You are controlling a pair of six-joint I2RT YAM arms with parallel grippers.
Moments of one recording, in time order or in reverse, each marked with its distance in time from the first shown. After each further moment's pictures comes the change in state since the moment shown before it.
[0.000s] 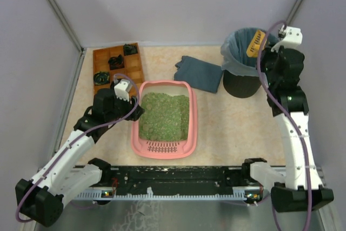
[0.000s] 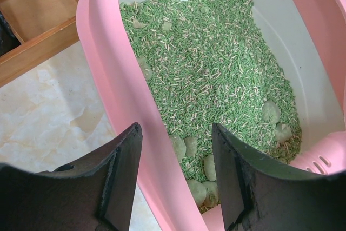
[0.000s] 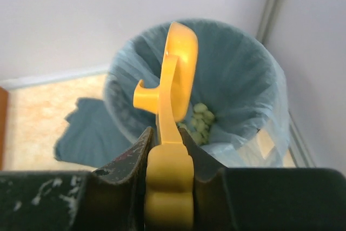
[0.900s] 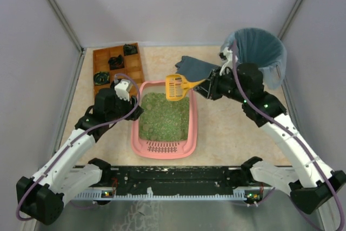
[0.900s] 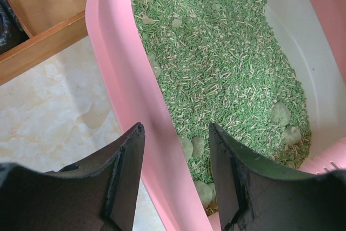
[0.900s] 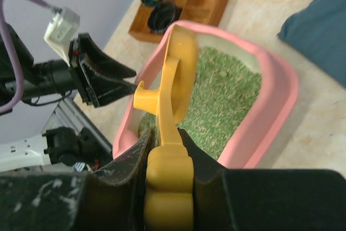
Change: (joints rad) left arm 0.000 0.021 0.000 -0.001 -0.031 0.001; right arm 0.447 -0.089 -0.192 0.016 -0.523 0.309
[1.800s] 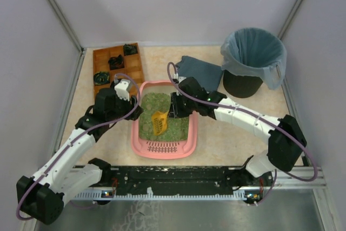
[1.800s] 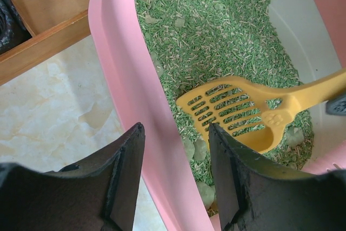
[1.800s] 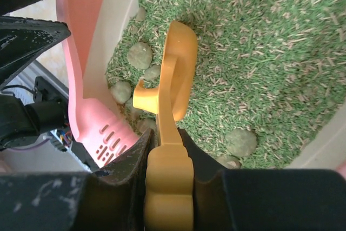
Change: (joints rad) left arm 0.000 0.005 0.000 0.000 -0.013 0.000; right arm 0.348 0.467 -0.034 0.005 0.174 0.151
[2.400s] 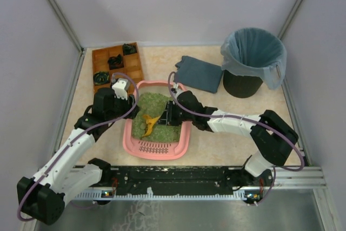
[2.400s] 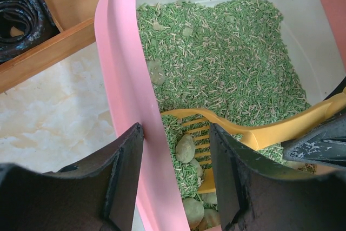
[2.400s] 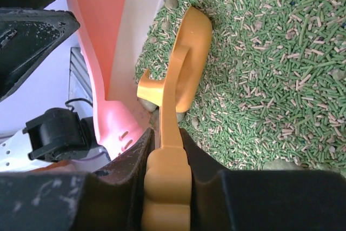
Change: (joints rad) left arm 0.016 -0.001 0.000 -0.002 -0.045 0.006; right arm 0.054 0.105 -0.285 0.608 -0.125 0.299
